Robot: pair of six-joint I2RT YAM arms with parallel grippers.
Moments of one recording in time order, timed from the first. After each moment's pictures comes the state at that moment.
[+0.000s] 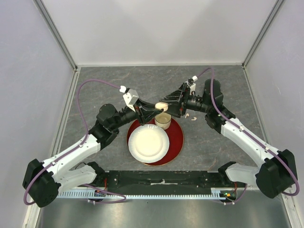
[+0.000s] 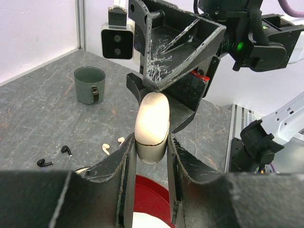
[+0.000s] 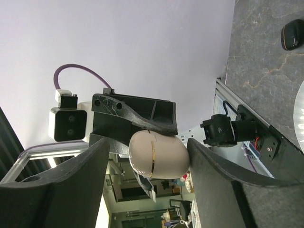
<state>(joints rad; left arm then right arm) -0.69 1.02 0.68 0.51 0.45 -0.26 0.49 1.20 0.89 0.22 -0.75 1.53</state>
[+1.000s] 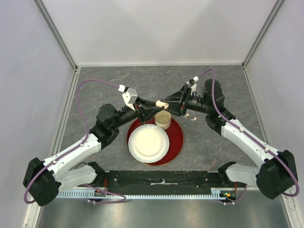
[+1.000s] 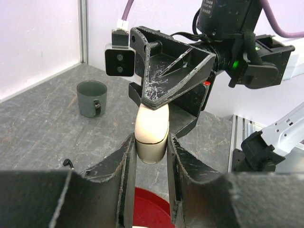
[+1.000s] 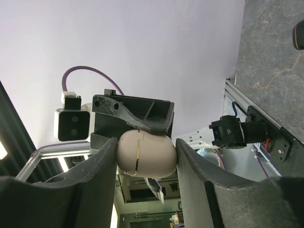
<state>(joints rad) -0.70 1.04 0.69 0.56 0.43 -0.27 0.49 1.19 0.86 0.28 -0.75 1.59</state>
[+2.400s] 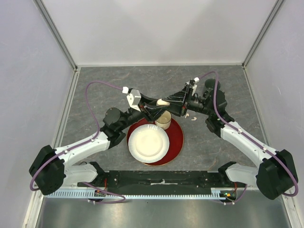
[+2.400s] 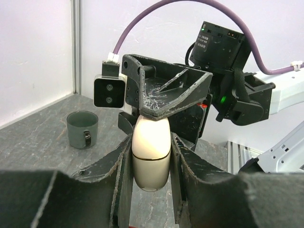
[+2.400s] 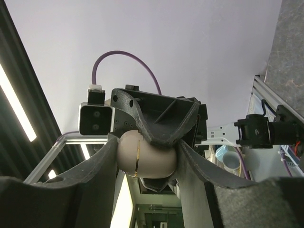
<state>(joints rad) -0.79 1.18 0.67 0.88 0.34 -0.31 0.48 1.19 0.79 0.51 -0.77 1.74</state>
